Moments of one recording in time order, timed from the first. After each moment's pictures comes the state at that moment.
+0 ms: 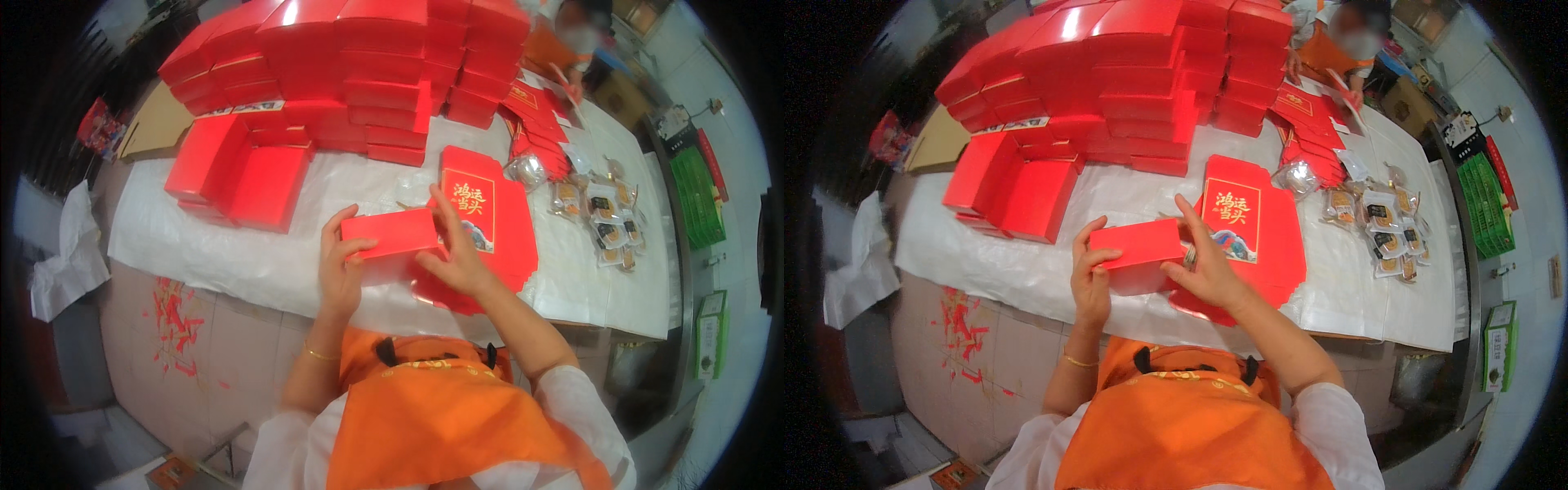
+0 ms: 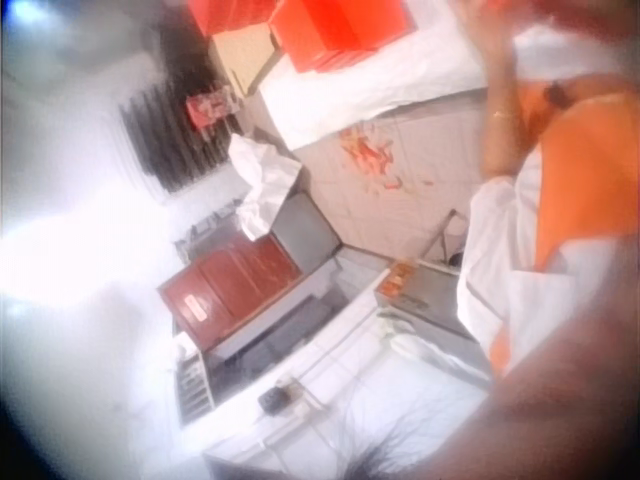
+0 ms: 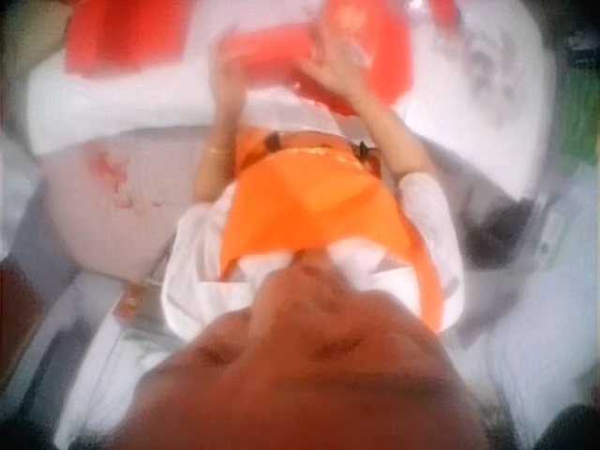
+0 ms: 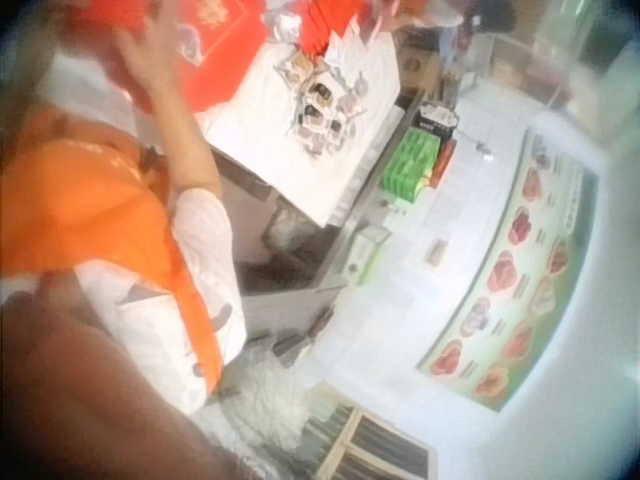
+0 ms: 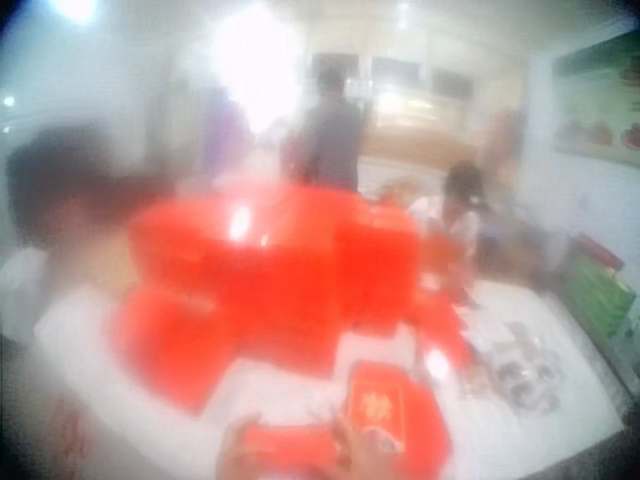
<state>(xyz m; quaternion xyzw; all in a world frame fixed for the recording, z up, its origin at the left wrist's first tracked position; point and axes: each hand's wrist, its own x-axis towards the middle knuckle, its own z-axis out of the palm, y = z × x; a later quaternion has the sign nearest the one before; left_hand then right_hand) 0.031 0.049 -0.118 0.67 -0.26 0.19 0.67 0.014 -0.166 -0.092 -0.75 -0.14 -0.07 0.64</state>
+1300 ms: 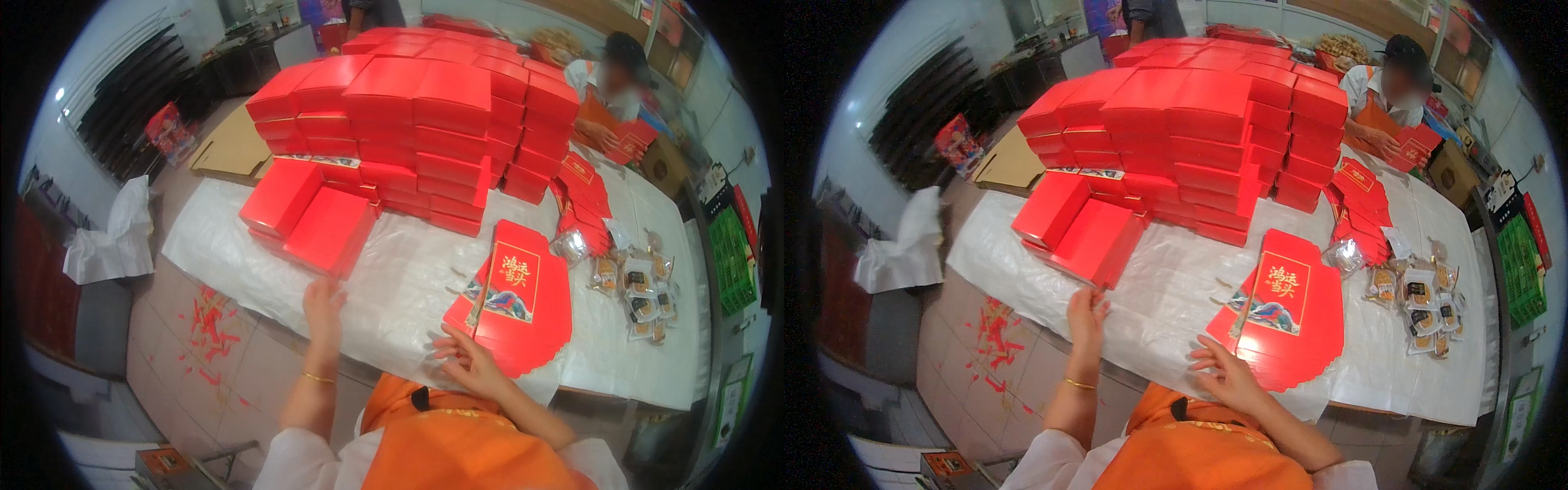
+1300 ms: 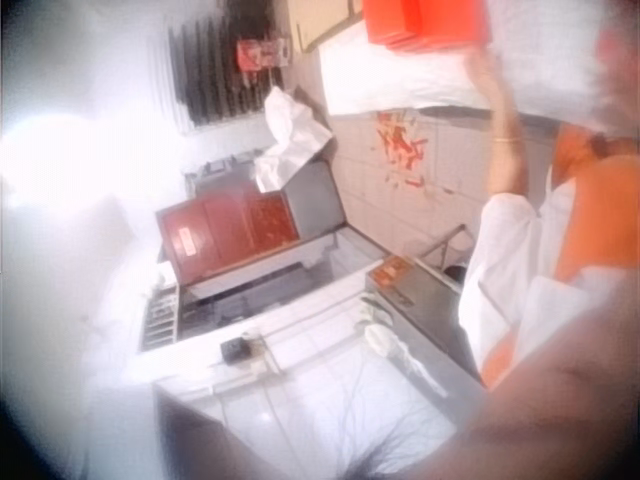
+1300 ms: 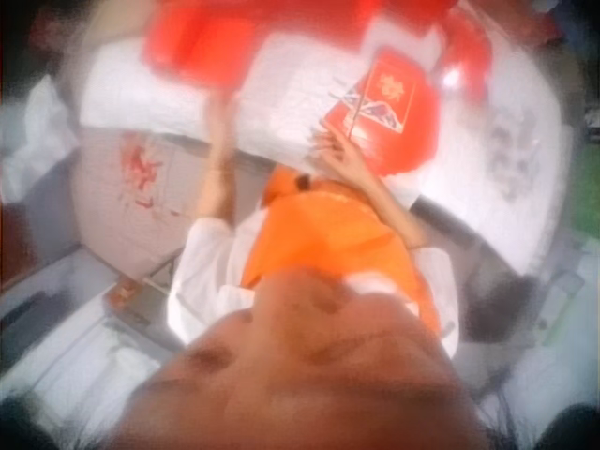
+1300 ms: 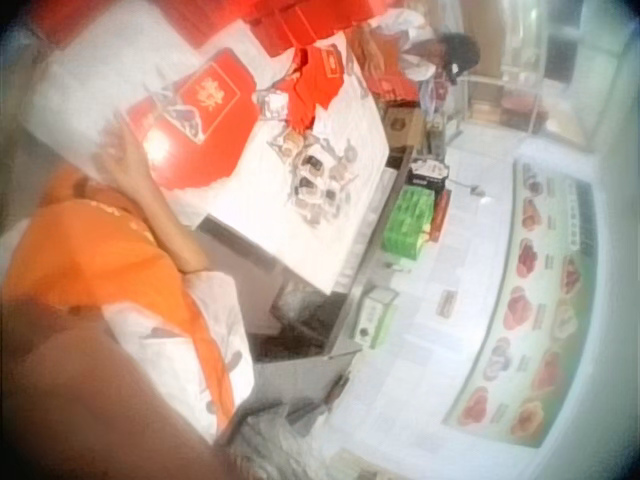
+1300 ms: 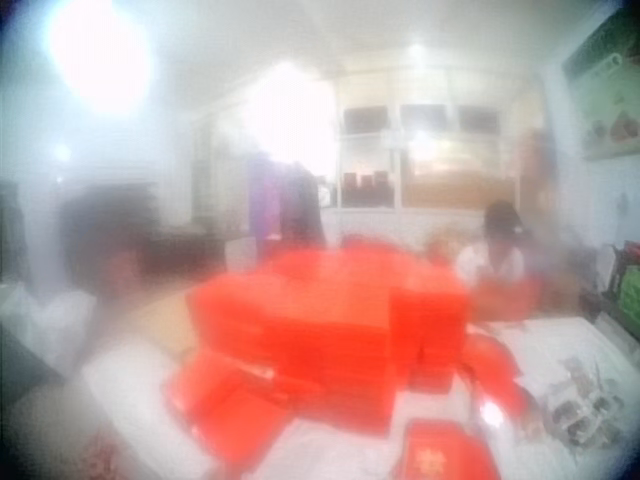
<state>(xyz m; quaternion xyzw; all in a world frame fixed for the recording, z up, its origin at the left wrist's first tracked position) 0.062 0.159 -0.169 0.53 0.20 0.13 0.81 -0.049 -0.153 -0.120 -0.73 -0.11 0.17 0.66</state>
